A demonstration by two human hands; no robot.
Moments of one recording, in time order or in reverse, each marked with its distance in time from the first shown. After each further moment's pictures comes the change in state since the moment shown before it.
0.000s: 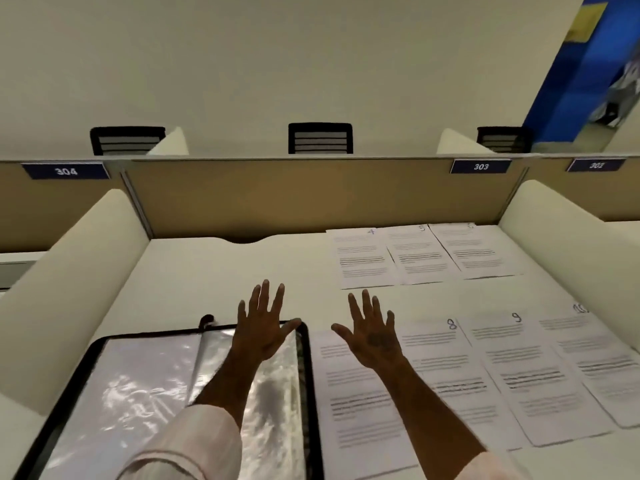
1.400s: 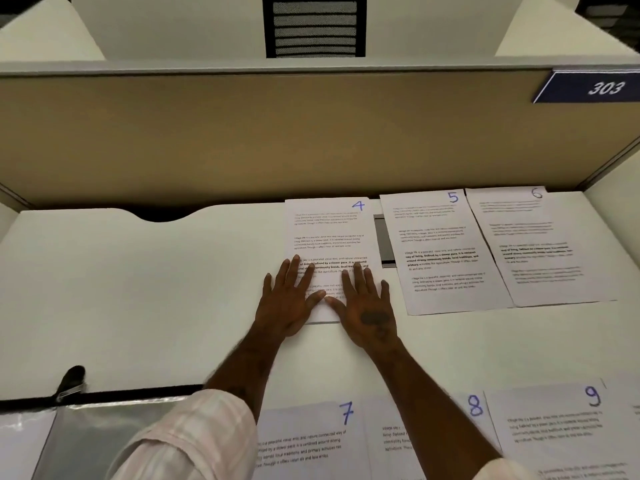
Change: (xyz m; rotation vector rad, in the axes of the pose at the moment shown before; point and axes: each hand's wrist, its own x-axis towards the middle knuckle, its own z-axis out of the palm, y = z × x) left_hand 0.292 0.110 0.157 0.011 -0.282 0.019; right_hand 0.280 0.123 0.089 0.081 -0.123 -0.103
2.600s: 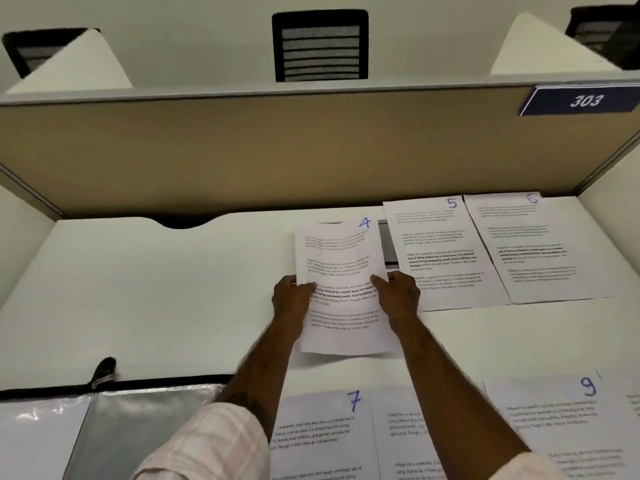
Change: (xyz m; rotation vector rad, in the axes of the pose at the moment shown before) left_hand -0.026 0.023 -0.034 -1.381 0.200 -0.623; right_hand -0.004 0.010 -0.067 0.899 0.184 0.582
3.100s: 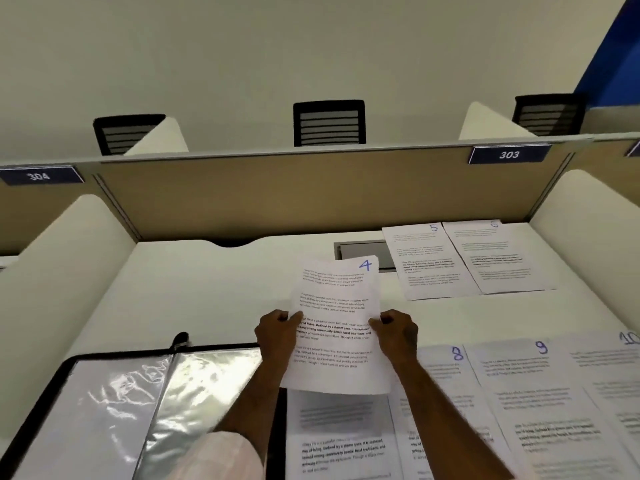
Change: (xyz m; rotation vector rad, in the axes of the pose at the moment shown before) left_hand -0.164 -0.029 -0.122 0.262 0.209 0.299; right_hand -0.194 0.026 -0.041 -0.044 0.008 -0.185
